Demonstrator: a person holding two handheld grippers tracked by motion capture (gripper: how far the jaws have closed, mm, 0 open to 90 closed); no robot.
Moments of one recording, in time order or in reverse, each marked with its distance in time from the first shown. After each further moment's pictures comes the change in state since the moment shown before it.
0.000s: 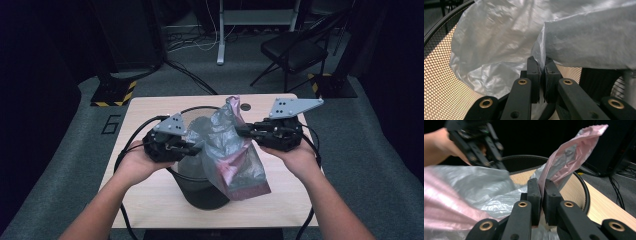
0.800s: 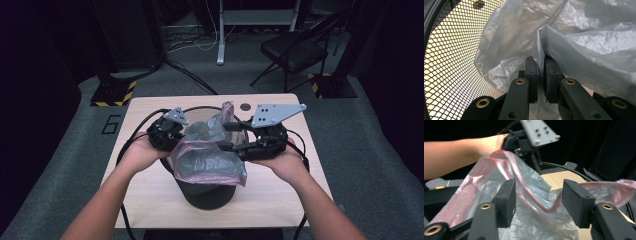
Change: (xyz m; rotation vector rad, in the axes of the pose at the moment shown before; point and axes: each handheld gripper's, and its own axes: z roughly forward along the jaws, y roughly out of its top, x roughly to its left) left arm 0.037 -0.013 0.022 0.125 0.050 -0.082; right arm 0.028 0.011 0.019 -0.009 0.069 -0.075
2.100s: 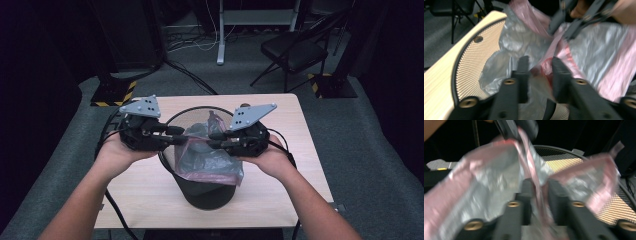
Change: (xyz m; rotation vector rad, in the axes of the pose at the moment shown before) left arm -0.023 0.002 -0.073 -0.226 -0.054 0.018; right arm -0.007 -0.004 0.037 0.130 0.038 -0.050
